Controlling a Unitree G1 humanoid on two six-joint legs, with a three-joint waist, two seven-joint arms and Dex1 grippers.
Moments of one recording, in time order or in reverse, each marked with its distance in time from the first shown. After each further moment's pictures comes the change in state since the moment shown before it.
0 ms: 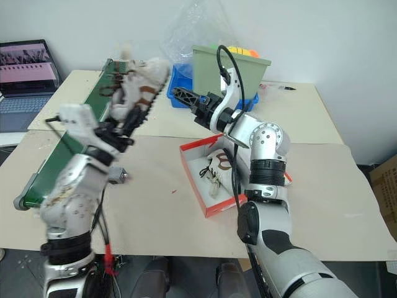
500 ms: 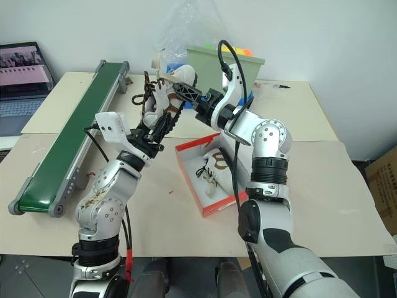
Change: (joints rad) left arm 0.050 -0.158 -0.074 0.007 0.056 -0.023 0.036; right arm 0.003 -0.027 0.007 -0.009 0.020 -0.002 -0.047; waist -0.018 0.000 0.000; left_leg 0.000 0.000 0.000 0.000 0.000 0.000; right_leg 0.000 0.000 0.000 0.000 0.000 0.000
